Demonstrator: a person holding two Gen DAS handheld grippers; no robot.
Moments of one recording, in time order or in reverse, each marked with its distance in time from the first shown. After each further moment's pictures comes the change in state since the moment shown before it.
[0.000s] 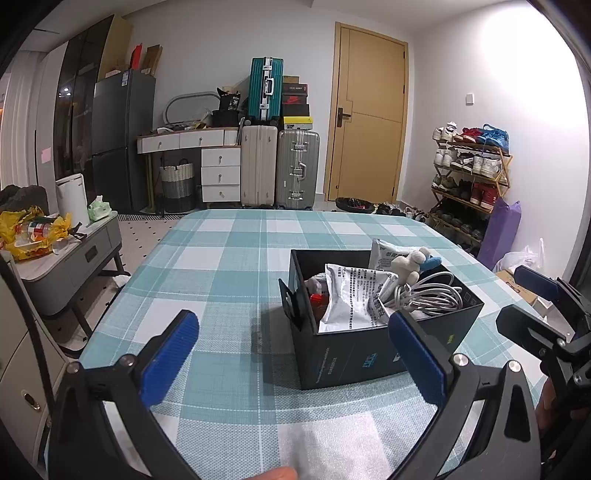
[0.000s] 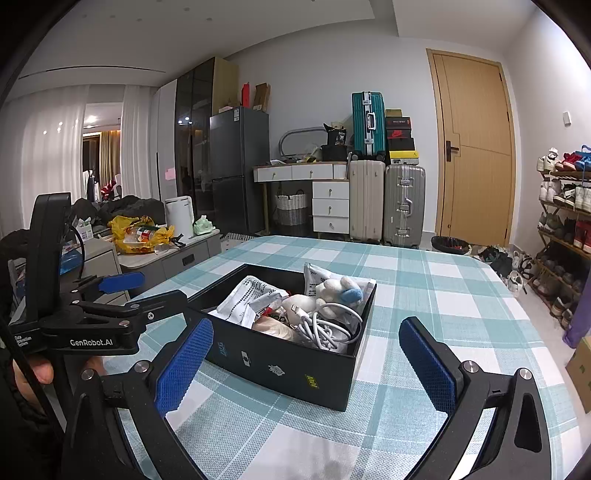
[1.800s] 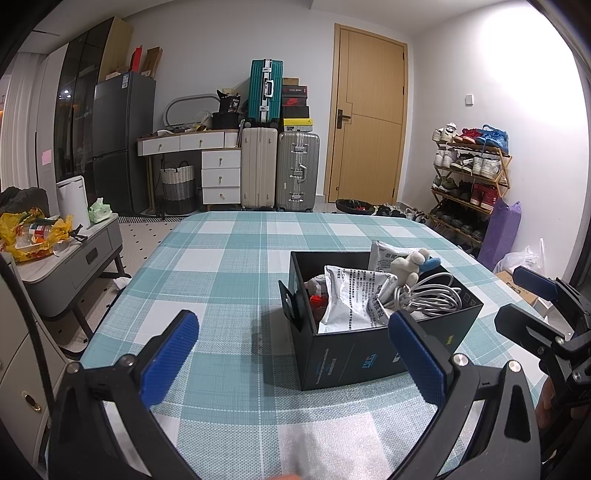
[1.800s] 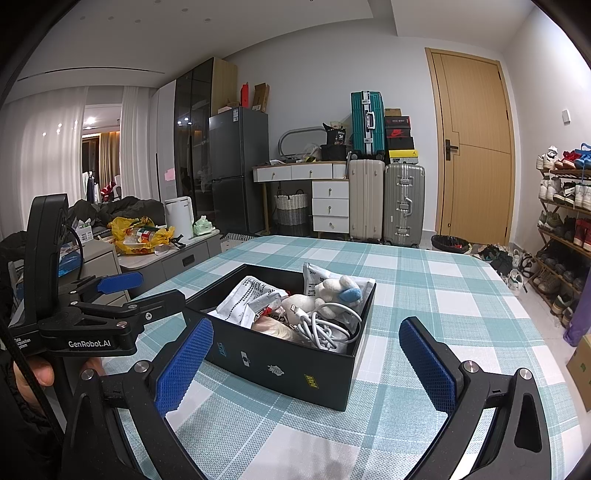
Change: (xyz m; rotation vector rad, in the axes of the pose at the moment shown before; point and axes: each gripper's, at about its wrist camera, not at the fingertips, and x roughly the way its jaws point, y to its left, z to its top) left arm -0.002 0.001 0.001 -0.001 -0.002 0.001; right arm 0.000 -0.001 0.001 0.003 0.001 0.001
